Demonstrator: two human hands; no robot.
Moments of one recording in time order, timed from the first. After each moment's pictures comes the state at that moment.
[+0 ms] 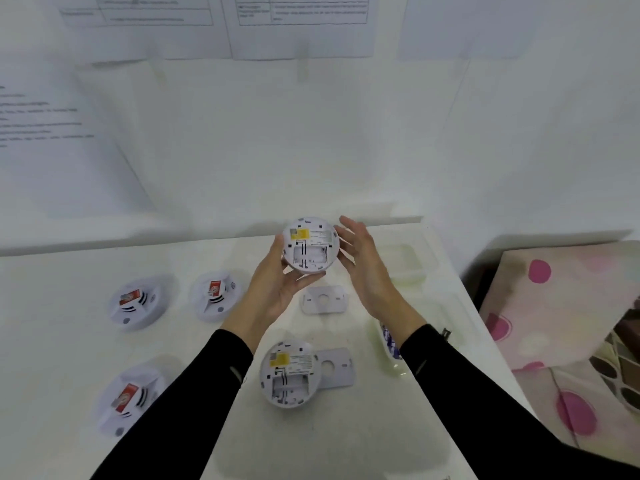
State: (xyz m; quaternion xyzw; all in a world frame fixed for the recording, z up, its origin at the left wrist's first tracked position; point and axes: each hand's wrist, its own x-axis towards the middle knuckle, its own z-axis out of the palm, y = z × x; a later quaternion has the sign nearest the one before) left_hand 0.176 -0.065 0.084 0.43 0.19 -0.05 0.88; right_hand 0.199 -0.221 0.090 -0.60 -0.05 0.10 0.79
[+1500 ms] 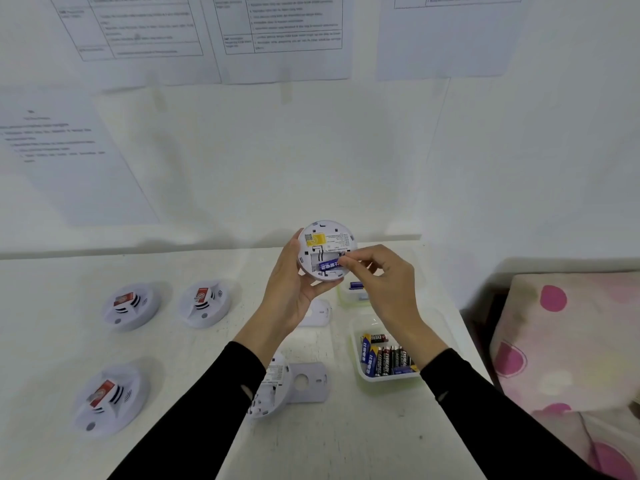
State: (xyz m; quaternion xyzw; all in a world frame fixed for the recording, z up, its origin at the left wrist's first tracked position) left_hand 0.176 -0.133 0.092 0.48 0.08 0.01 0.87; right_hand 0.191 -0.290 0.098 -0.75 -0.15 -0.15 0.63
